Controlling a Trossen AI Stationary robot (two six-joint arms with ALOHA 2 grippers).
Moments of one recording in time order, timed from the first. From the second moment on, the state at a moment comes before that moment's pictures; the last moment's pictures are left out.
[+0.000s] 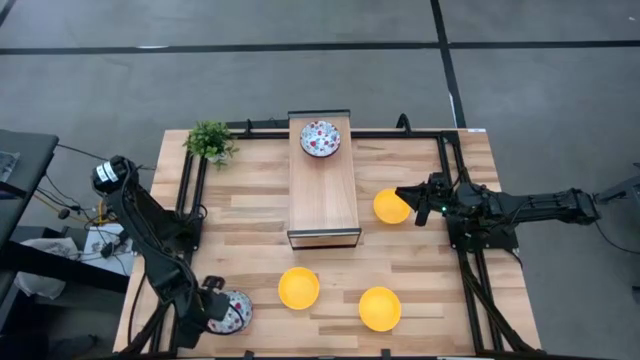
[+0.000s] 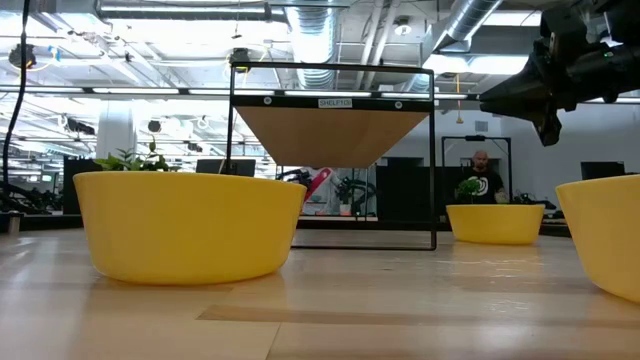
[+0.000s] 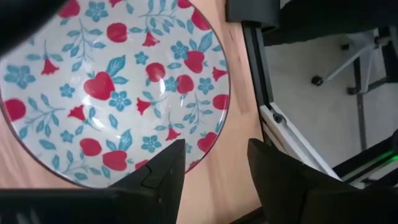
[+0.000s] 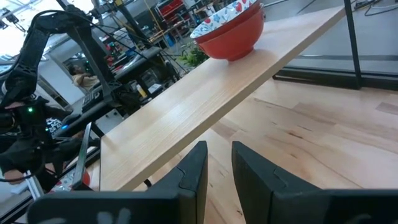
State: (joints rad) left arm -1.05 1.36 0.81 -0.55 0.06 -0.77; right arm 0.01 0.33 0.16 0.01 0.34 0.53
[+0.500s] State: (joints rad) left arm -1.08 1.36 0.77 -0.57 0.06 -0.60; right arm 0.01 0.33 0.16 0.01 0.37 0.52
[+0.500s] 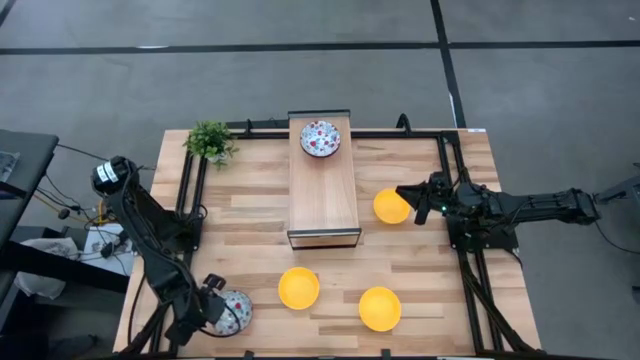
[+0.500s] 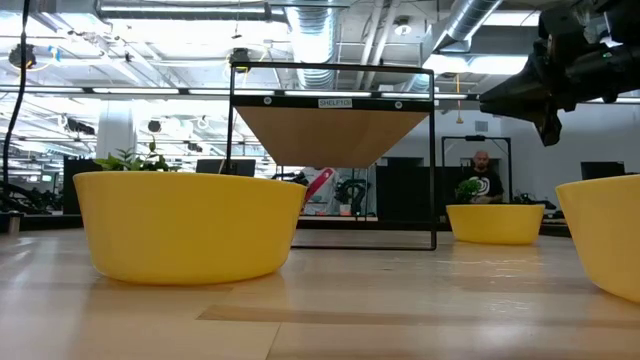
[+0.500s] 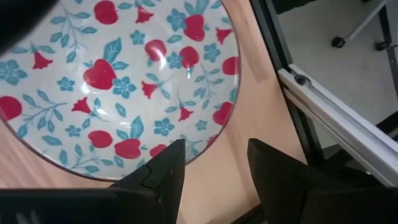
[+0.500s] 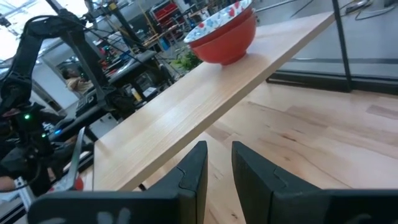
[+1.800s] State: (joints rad) left arm -1.08 1.36 0.77 -0.54 -0.01 -0.54; right arm 0.01 0.33 0.16 0.01 0.40 0.56
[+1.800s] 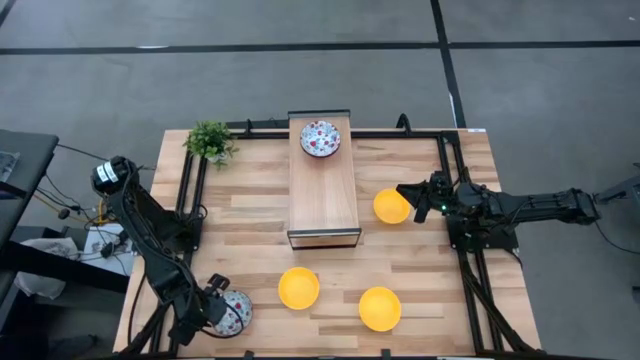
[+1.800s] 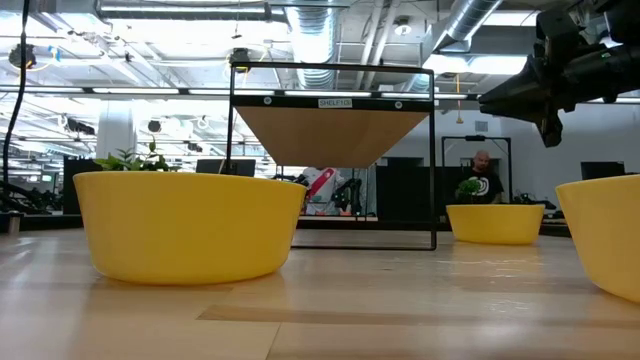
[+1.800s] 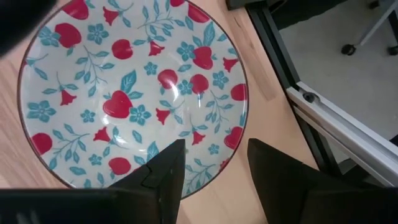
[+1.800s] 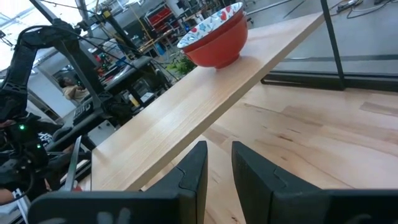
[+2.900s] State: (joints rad) left arm -1.13 1.48 0.77 -0.52 -0.06 -0.42; right arm 0.01 0.33 0.16 0.01 0.40 0.57
